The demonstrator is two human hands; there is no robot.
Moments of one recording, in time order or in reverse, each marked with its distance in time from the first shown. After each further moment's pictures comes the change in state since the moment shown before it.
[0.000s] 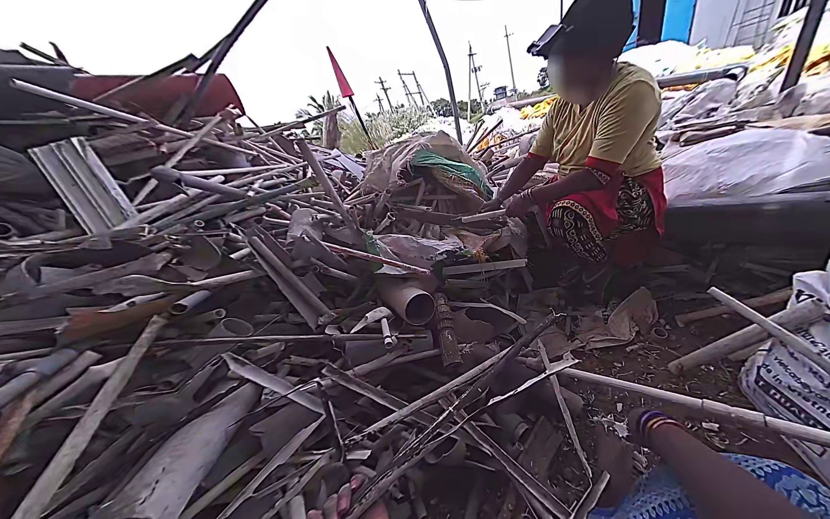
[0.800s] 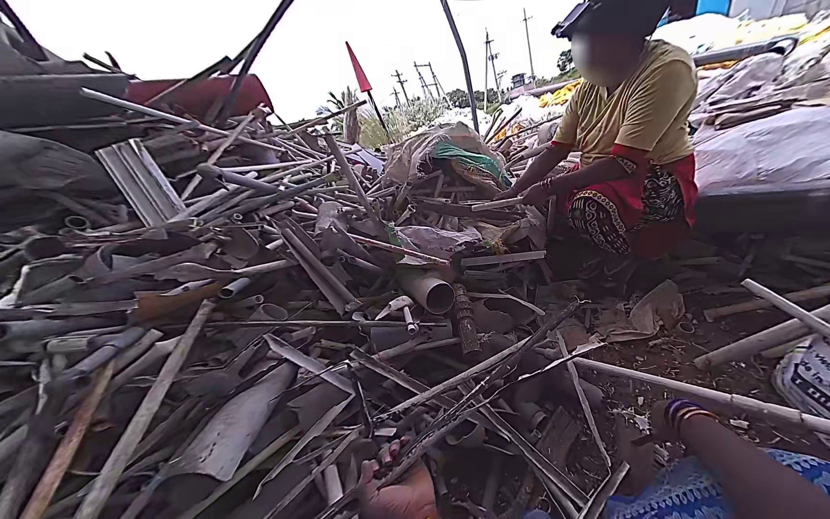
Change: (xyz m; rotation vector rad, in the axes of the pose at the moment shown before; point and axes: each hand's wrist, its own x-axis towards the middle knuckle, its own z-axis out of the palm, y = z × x) left_hand -0.012 -0.013 0.005 0.150 0.175 -0.095; right_hand -0.006 0.004 -0.006 -0.136 -0.018 -0.087
